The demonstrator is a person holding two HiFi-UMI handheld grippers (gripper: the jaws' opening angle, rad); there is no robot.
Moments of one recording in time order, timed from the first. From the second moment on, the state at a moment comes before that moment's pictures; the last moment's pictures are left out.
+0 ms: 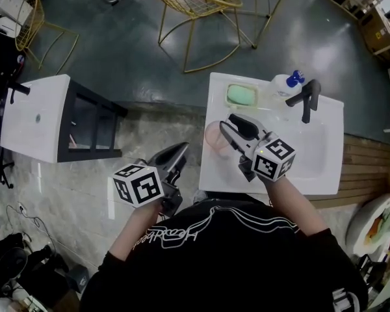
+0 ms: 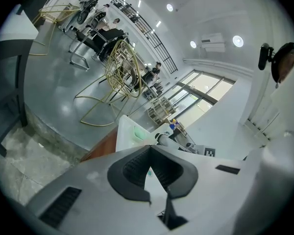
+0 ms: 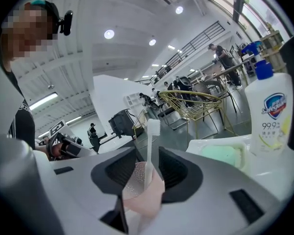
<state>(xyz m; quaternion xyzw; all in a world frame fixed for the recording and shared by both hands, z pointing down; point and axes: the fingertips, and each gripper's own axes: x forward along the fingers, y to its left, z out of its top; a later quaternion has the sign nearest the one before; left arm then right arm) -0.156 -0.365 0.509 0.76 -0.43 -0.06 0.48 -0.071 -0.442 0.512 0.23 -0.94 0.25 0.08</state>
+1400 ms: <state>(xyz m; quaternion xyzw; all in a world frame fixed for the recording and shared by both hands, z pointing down) -0.112 -0.258 0.349 0.90 -0.33 -0.07 0.28 -0.020 -0.258 0.343 0.26 -0.95 0.17 -0.02</state>
